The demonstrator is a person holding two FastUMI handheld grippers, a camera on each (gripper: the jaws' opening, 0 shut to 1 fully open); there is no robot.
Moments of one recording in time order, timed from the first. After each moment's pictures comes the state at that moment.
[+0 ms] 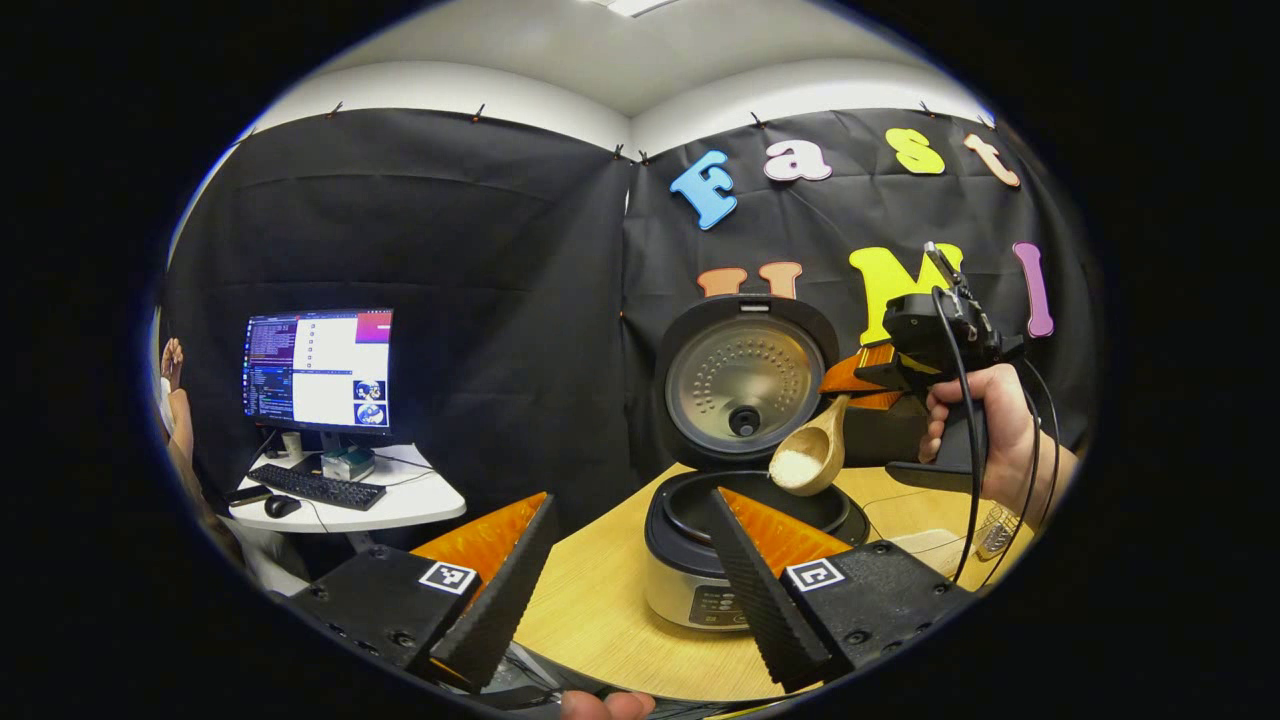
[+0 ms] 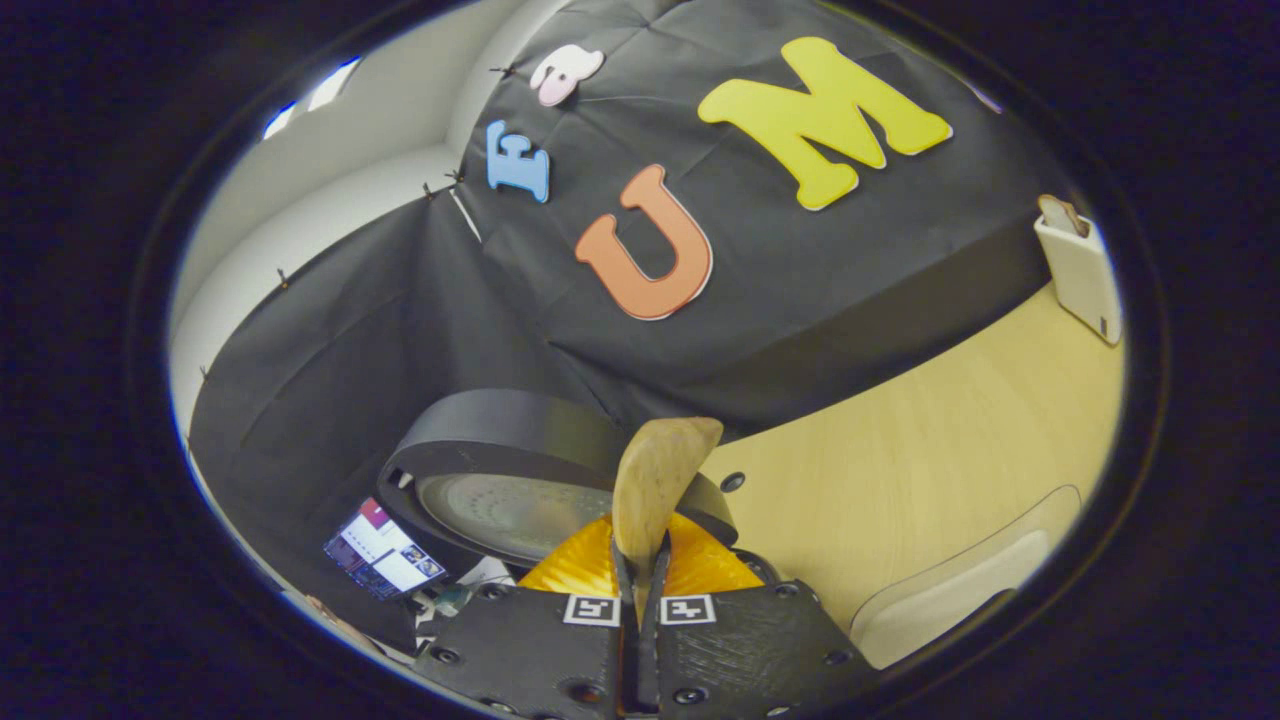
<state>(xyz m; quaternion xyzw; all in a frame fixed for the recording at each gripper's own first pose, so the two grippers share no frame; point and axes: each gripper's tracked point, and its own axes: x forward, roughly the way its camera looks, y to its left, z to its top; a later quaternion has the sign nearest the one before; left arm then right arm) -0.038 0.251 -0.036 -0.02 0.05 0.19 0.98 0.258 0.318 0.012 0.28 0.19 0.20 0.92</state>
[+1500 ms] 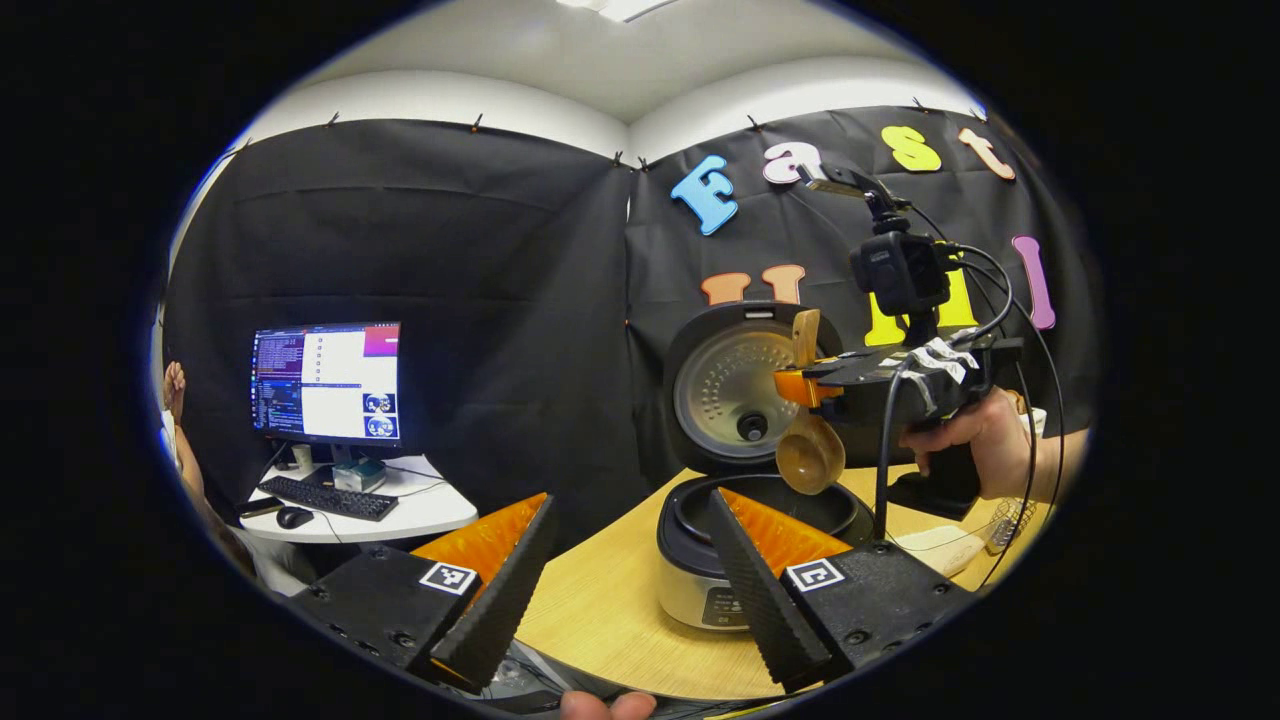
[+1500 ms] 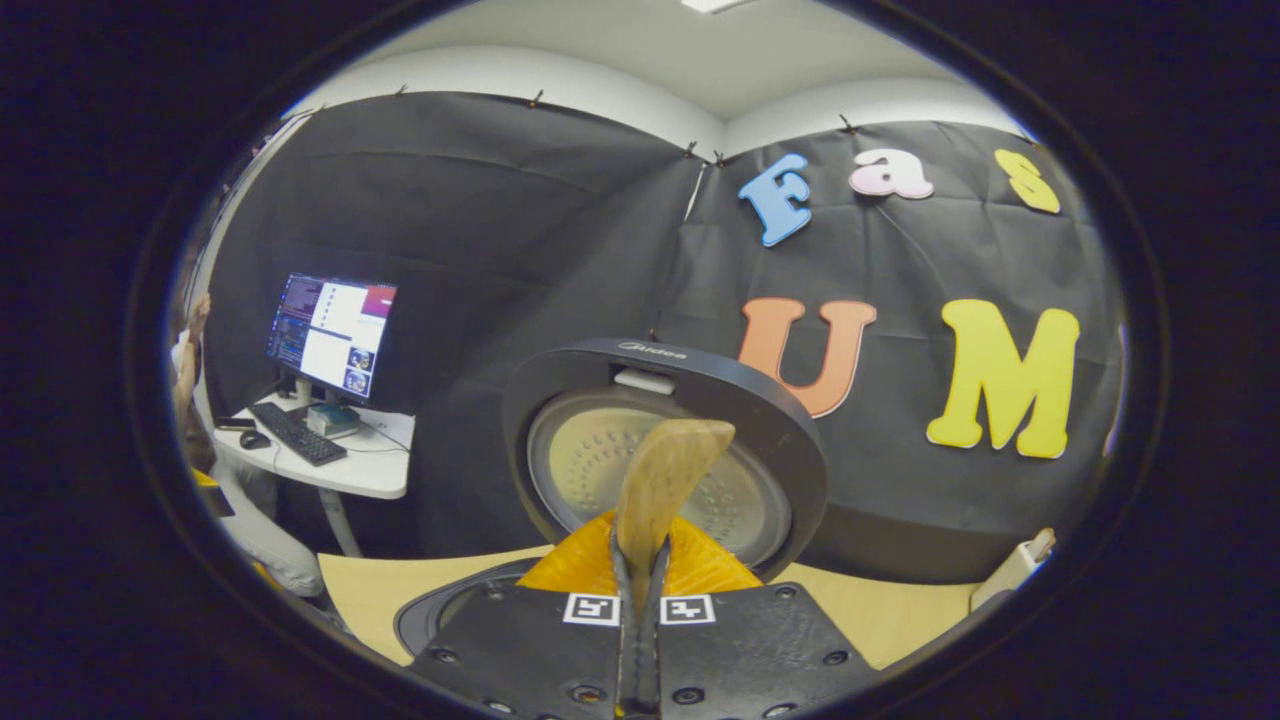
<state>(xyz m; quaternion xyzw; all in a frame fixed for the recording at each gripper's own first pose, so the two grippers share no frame) -0.041 0.255 -0.029 0.00 0.04 0.20 0.98 0.219 0.385 0.034 -0.12 0.02 0.25 0.96</state>
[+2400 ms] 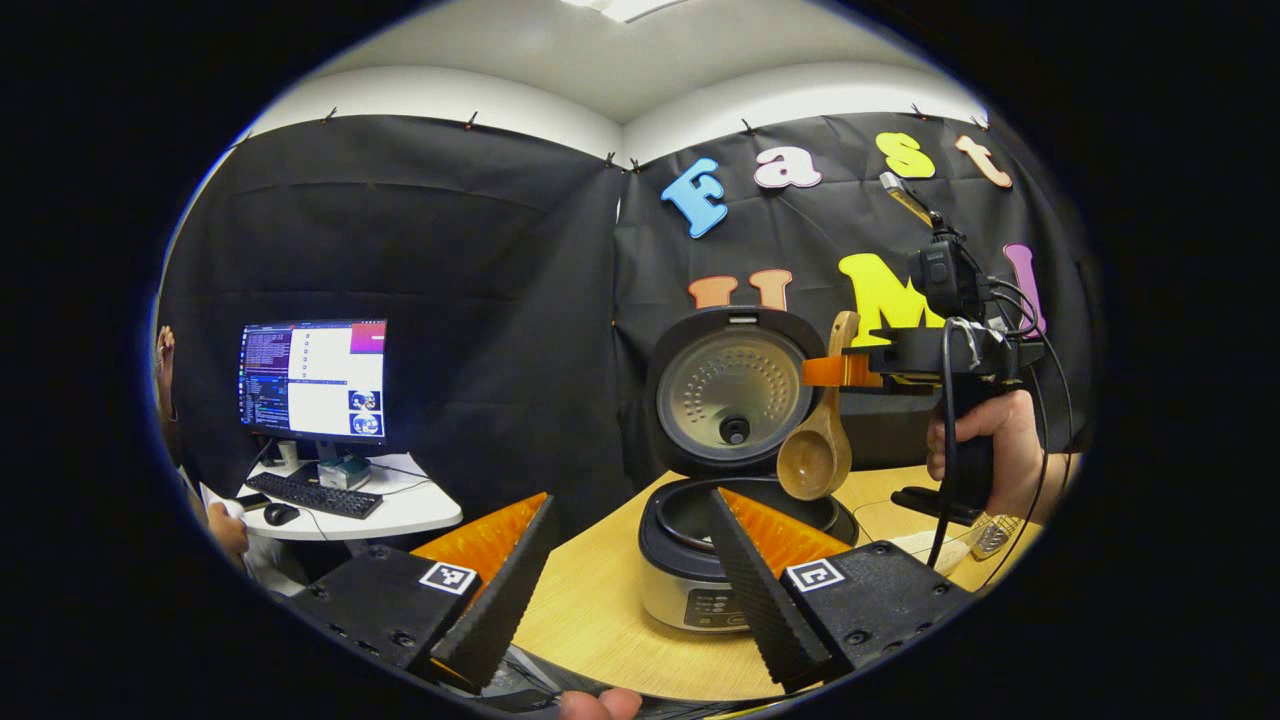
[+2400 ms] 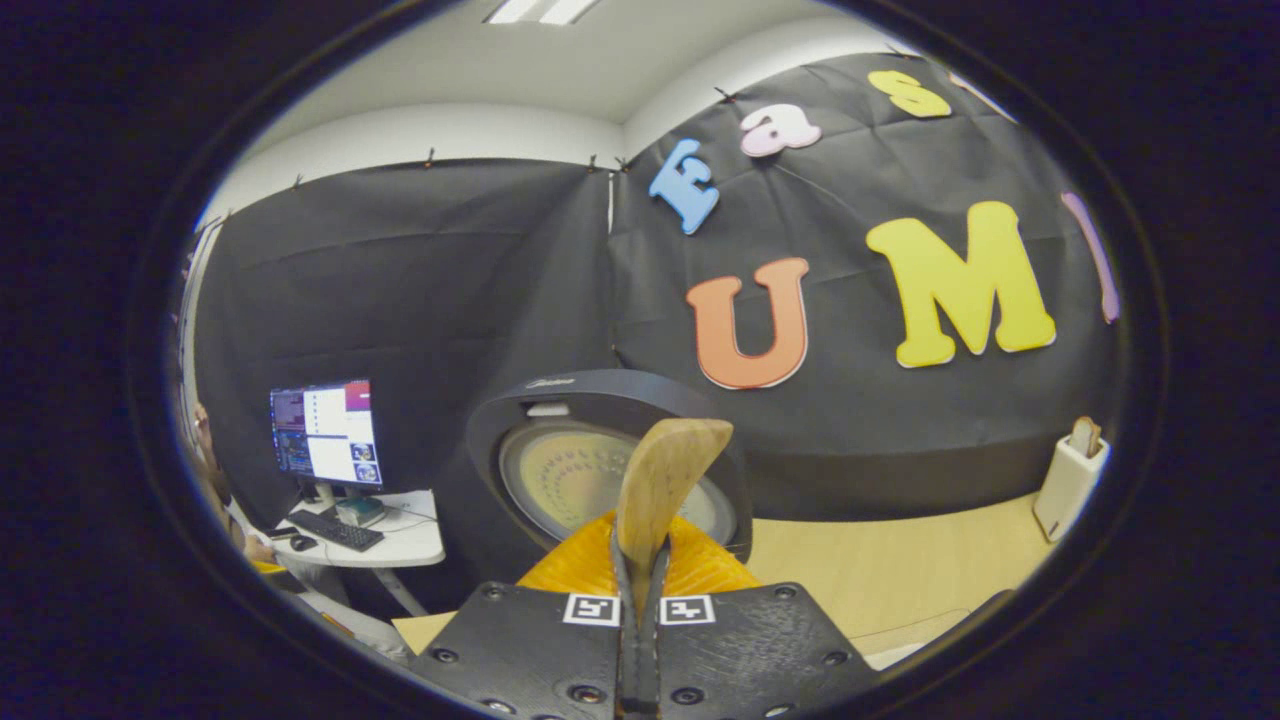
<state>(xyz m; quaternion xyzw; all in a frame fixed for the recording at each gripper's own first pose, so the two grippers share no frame) -0.037 0.240 -0.031 -0.01 0.04 0.17 0.98 0.215 0.324 0.041 0.07 0.06 0.23 0.97</state>
